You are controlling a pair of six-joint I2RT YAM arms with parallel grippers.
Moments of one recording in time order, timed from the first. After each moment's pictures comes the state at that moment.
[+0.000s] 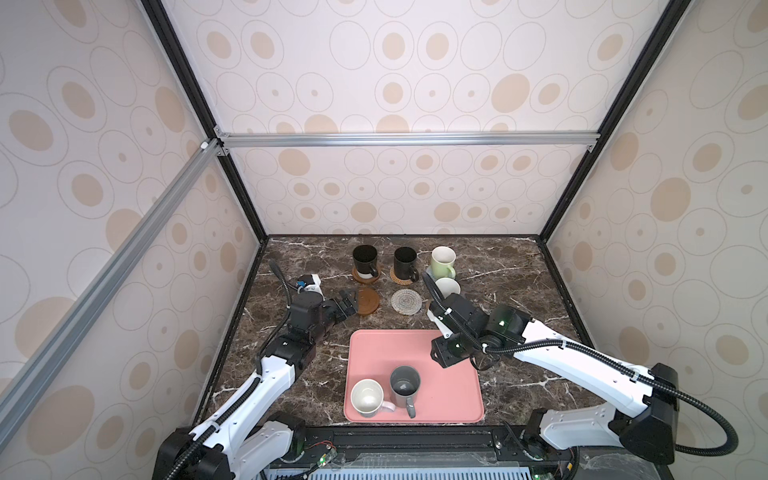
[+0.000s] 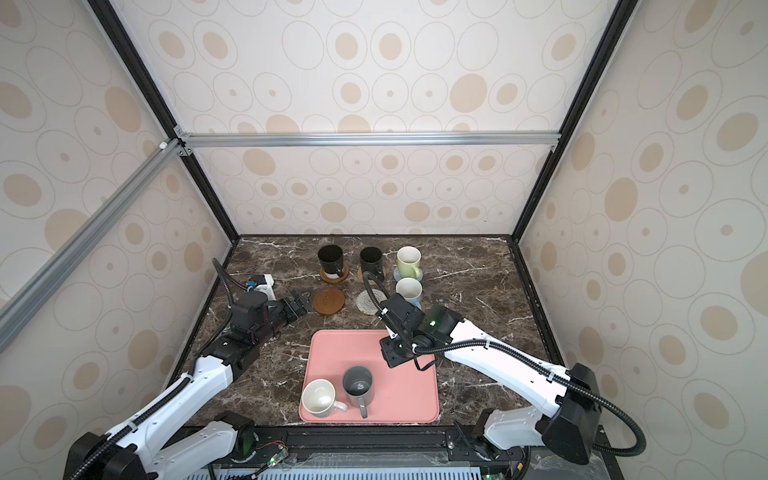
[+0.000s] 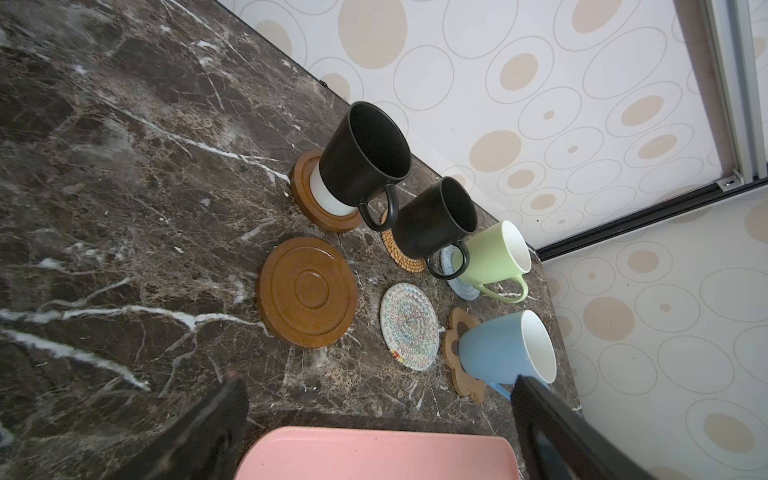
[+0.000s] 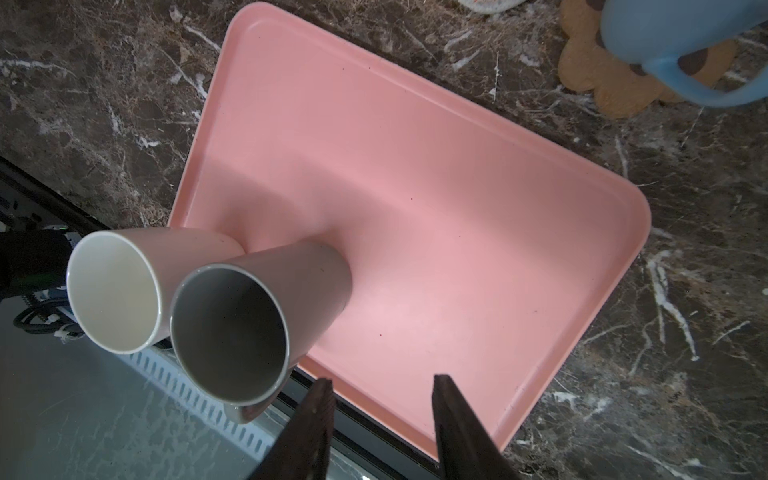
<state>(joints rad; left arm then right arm) -0.32 1.00 0.59 -0.01 0.01 -0.78 0.95 1.30 1.17 -1.03 -0.01 0.51</state>
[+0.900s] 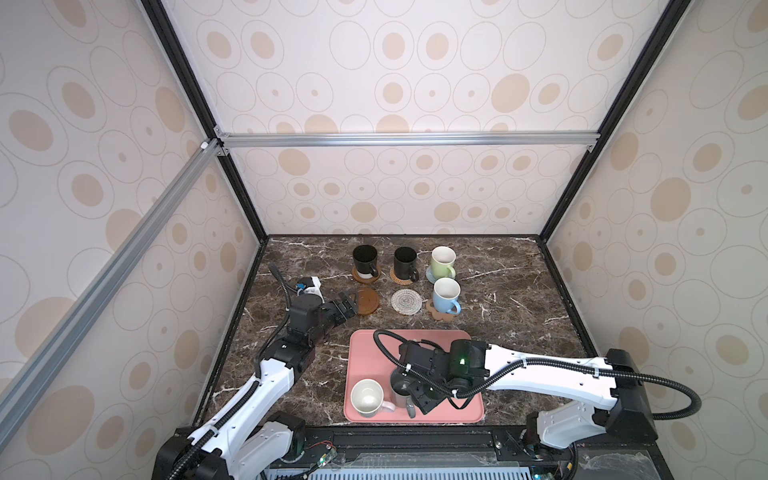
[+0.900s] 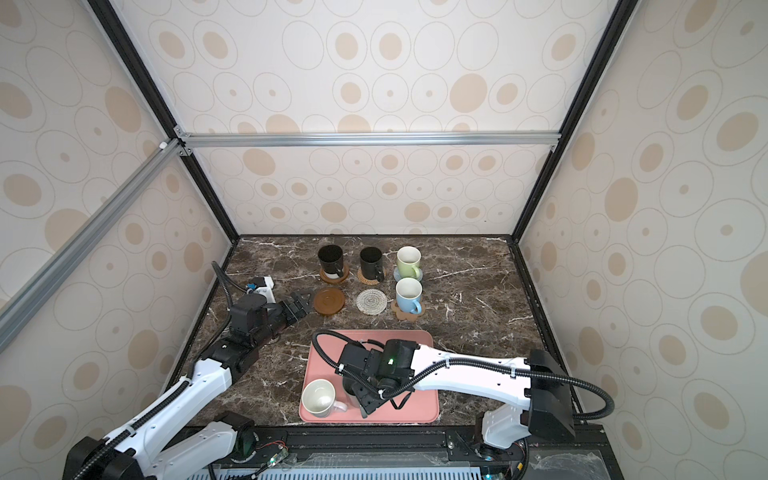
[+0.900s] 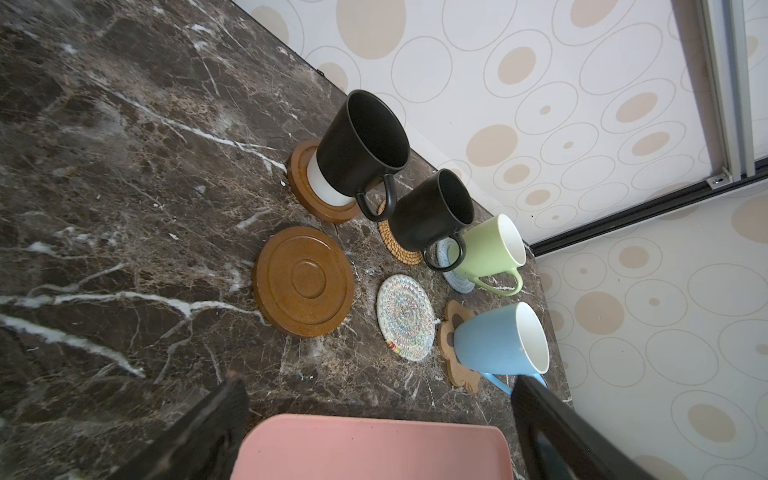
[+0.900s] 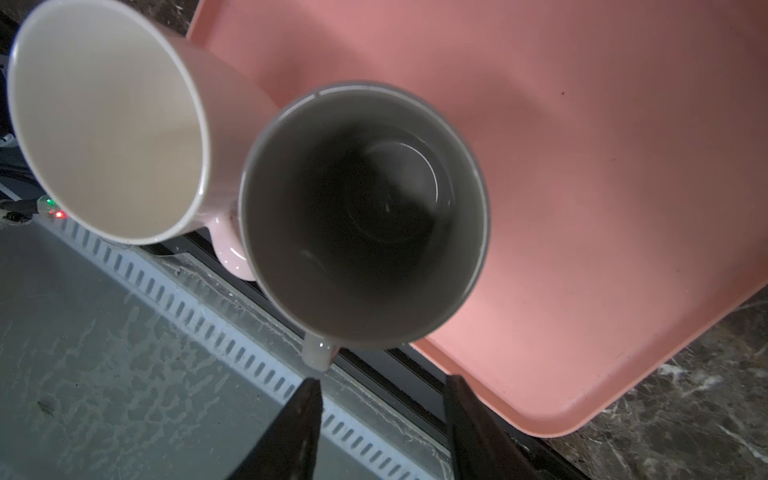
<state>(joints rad) -0.32 0.97 0.57 -0.02 0.03 -0.80 1.29 1.45 1.19 -1.05 0.02 0.67</state>
